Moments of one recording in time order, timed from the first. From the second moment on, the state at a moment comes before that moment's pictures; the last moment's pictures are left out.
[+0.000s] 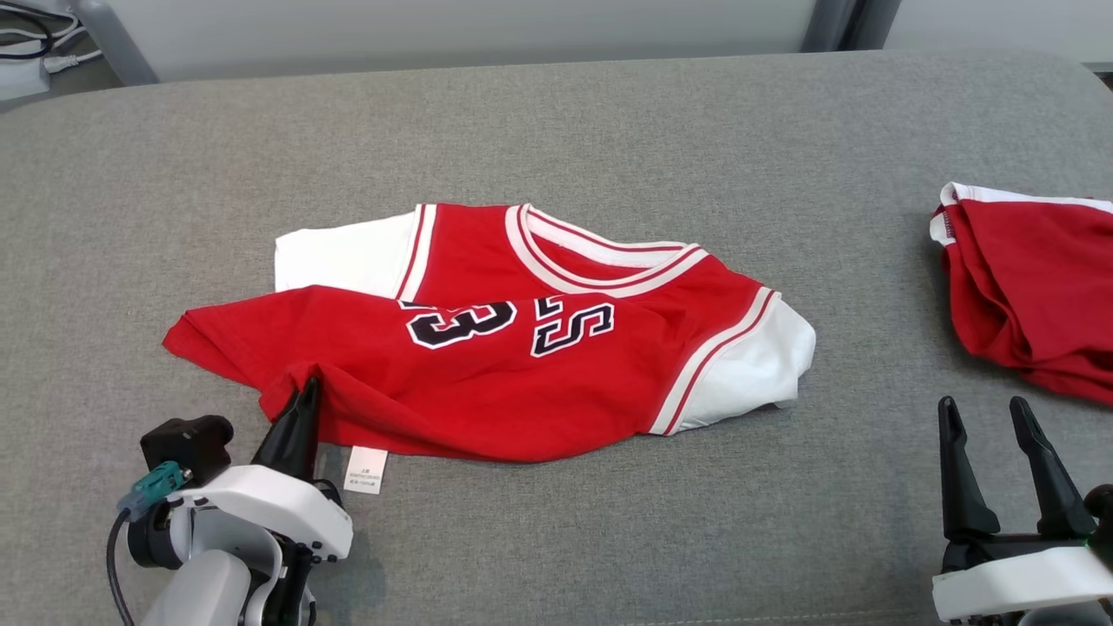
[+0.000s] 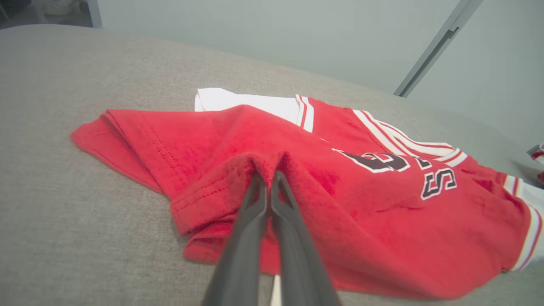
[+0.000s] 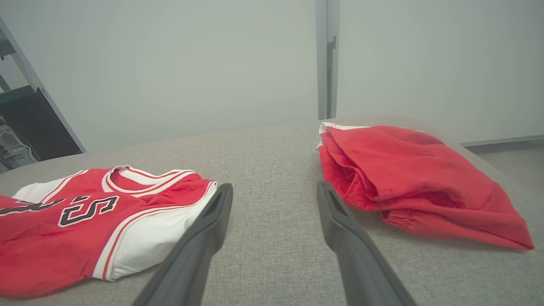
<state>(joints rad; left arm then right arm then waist) -0.27 0.25 -0.31 0.46 -0.67 0.03 -0.18 0.03 -0.08 -0.06 0.06 0.26 0.13 -0.21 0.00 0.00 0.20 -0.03</state>
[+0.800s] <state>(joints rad) -0.42 0.20 -0.29 0.73 -0.64 -0.06 -0.25 -0.01 -0.08 -0.03 0.09 0.28 0.13 -0.21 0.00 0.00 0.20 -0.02</state>
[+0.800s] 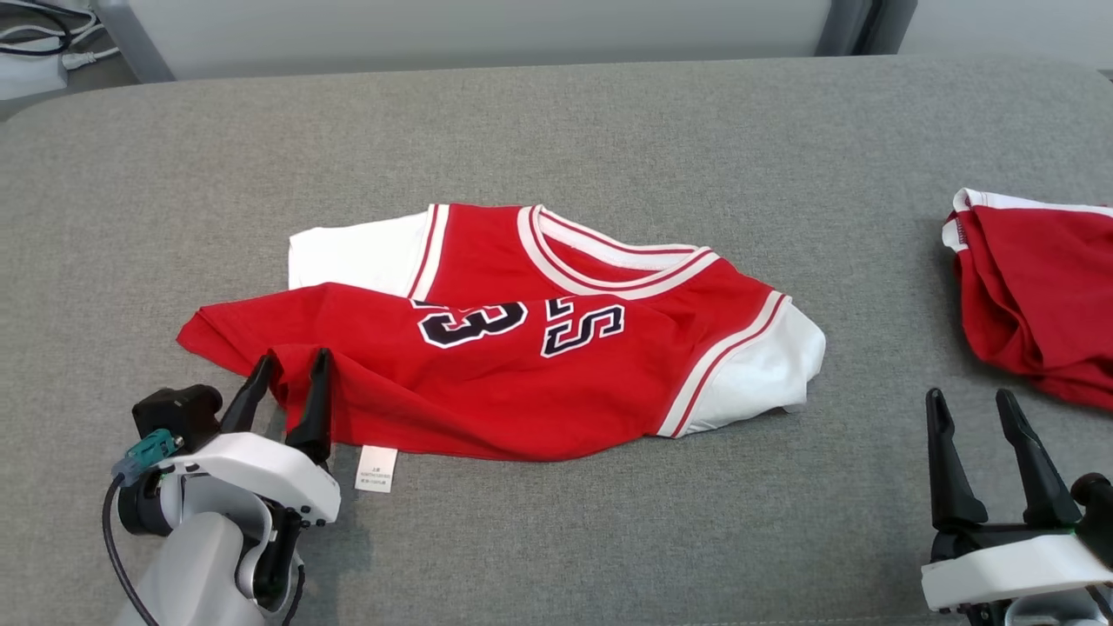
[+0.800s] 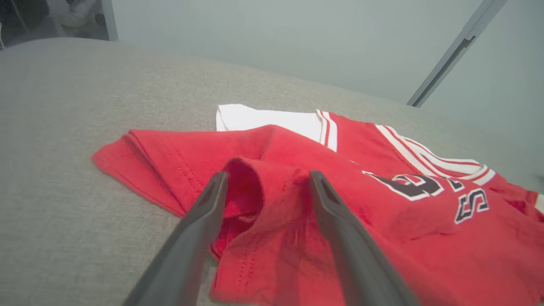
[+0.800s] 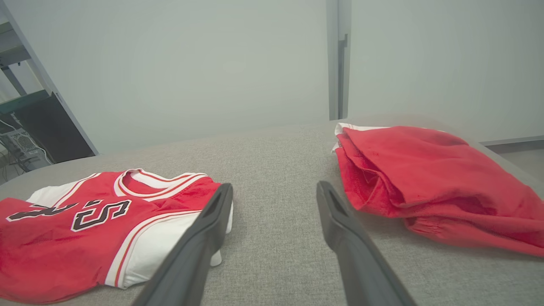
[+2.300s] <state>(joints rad) 0.12 0.33 -0.30 -0.09 -0.42 0.23 -0.06 0.17 -0.05 -0.05 0.04 0.21 0.13 -0.20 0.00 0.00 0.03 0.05</state>
